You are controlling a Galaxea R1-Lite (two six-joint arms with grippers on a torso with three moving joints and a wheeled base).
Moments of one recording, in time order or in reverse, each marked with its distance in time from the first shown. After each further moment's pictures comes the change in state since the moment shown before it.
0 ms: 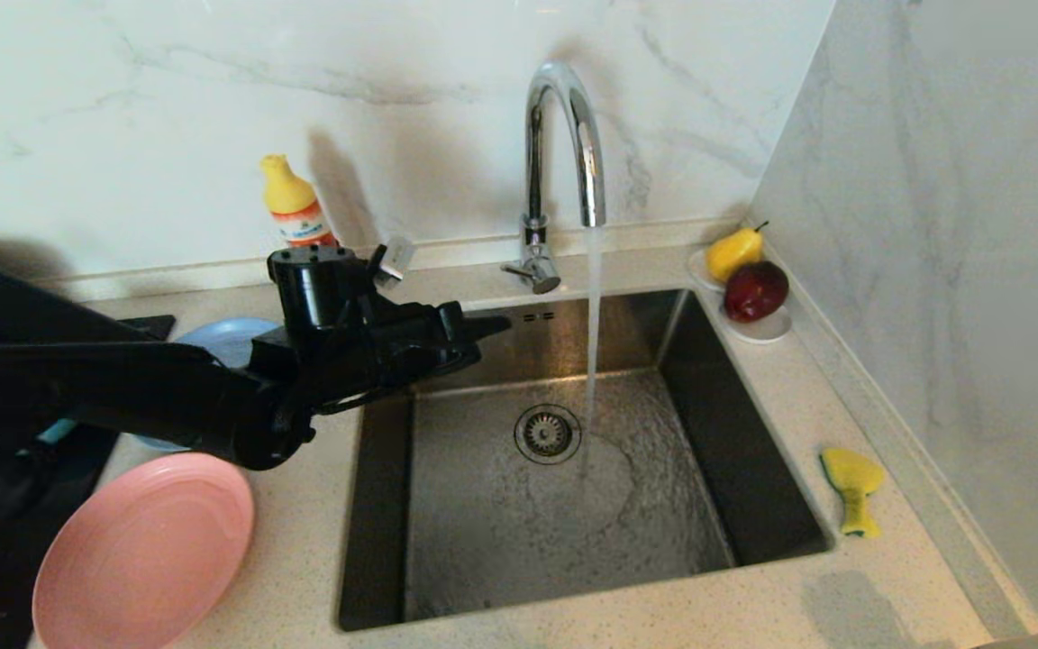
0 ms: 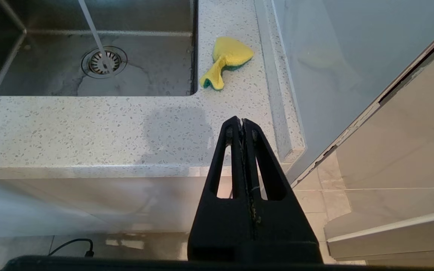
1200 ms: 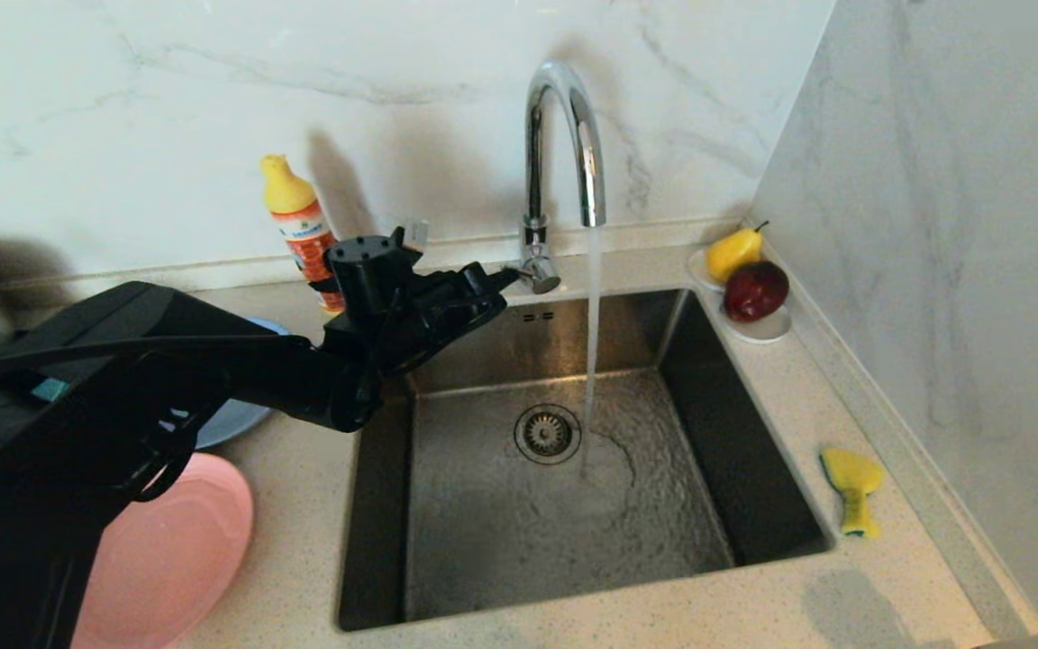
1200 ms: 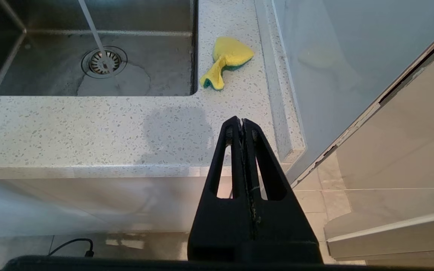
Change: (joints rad) left arm -0.002 0.251 -0.349 -0.114 0.151 -0.131; right arm 0.000 0.000 0.000 0.000 0.000 -0.001
